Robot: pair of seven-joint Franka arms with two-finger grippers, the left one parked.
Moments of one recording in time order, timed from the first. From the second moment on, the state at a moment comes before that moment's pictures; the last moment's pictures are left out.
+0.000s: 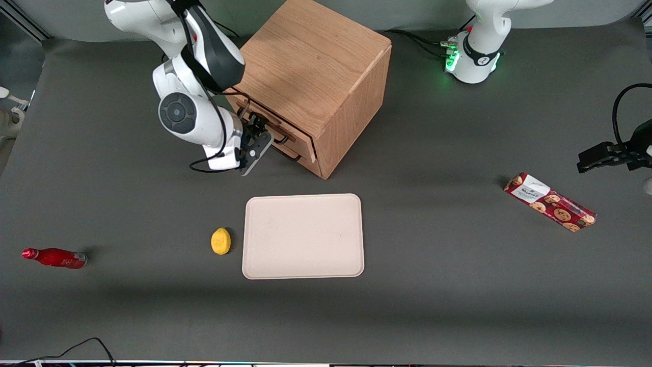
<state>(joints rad) 0.44 0.15 0.05 -1.98 0.26 1.89 -0.46</state>
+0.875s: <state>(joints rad) 0.35 0.24 -0.02 -1.87 0.26 1.90 -0.69</state>
